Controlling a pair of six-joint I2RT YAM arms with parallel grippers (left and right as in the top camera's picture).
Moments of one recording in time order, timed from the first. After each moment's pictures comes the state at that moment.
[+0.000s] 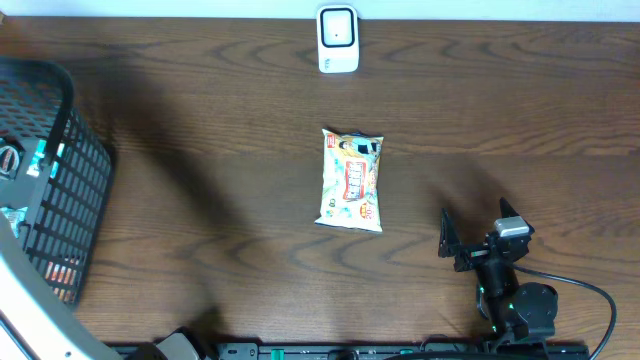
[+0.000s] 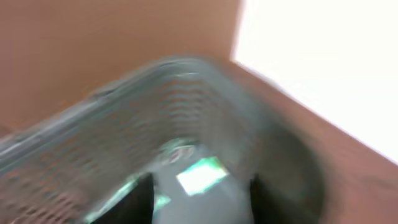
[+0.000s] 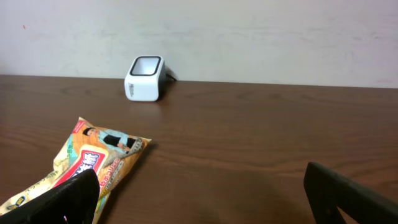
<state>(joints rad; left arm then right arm) 0.65 1.39 1.78 -0.89 0.01 -0.09 0.08 0.01 0.01 -0.06 -0.11 0.03</state>
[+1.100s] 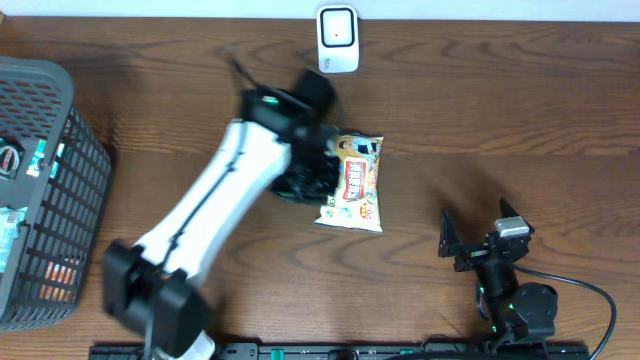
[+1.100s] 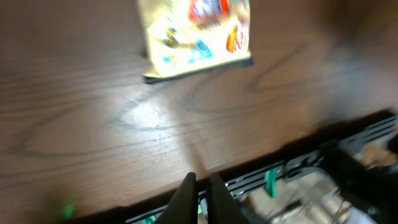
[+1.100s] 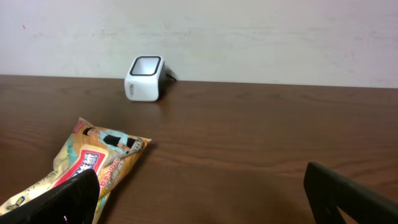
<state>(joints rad) -0.56 1.78 1.64 -1.41 0.35 -0.36 0.08 0.01 0.01 -0.06 -0.11 0.03</state>
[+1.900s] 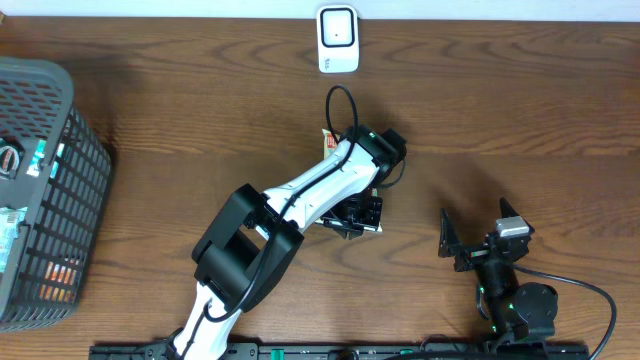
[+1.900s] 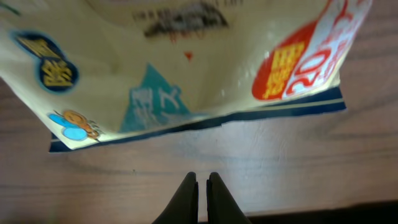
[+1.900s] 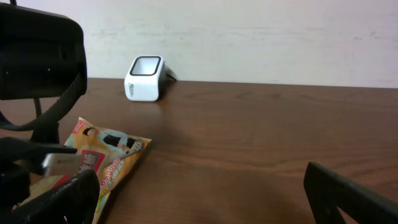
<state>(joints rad) -0.79 2.13 1.64 -1.31 0.20 -0.55 0.08 0.01 0.01 -0.06 -0.11 0.03</state>
